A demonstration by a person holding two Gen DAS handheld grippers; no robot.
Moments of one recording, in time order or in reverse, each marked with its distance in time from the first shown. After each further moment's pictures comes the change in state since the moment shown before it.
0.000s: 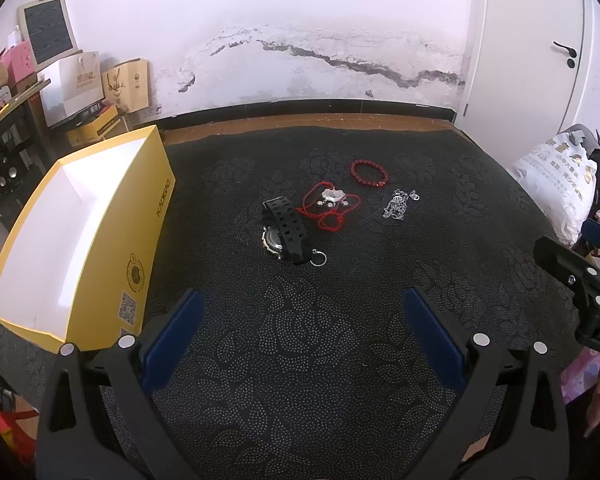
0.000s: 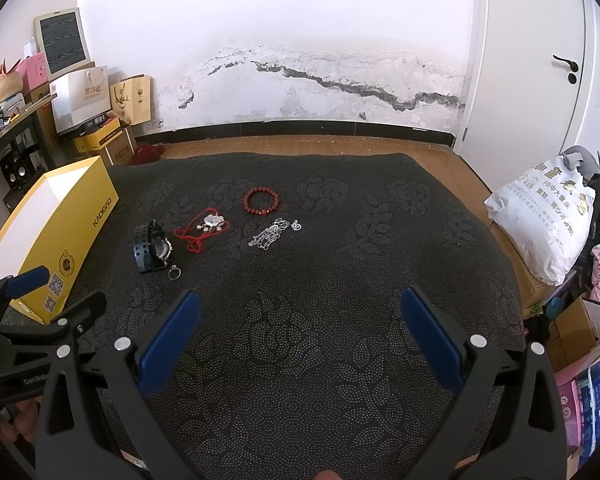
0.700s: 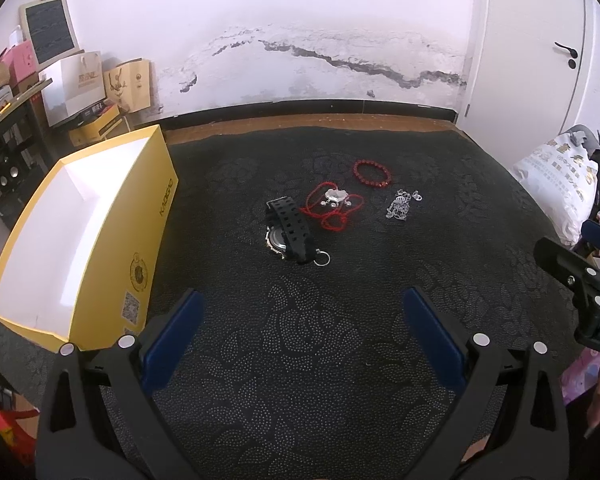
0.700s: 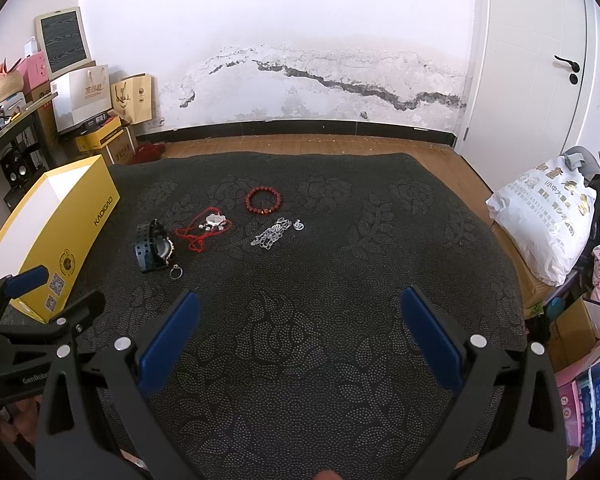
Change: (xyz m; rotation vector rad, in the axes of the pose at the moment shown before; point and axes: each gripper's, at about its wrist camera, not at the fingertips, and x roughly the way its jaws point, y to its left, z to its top) left arm 0.000 0.002 0.000 -0.002 0.000 0.003; right arm 0.000 0.001 0.000 0.001 0.001 -0.002
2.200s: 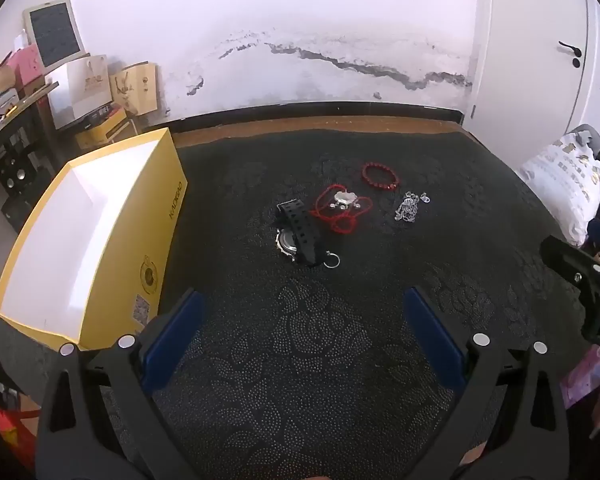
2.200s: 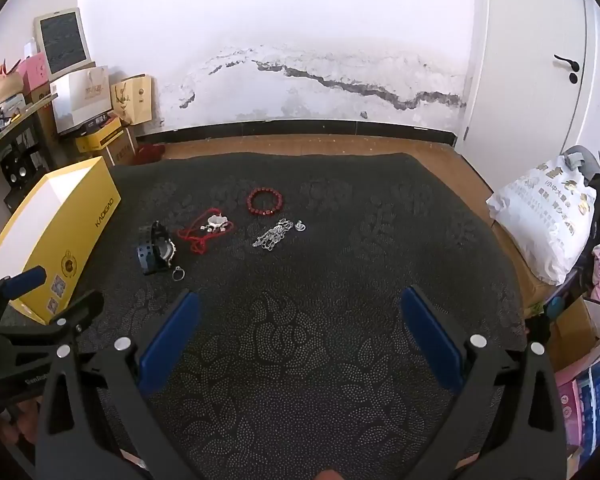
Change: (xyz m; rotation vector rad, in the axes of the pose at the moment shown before) left arm -0.002 0.004 -0.002 0.007 -0.015 0.016; right arm -0.002 0.001 0.001 0.012 -0.006 0.007
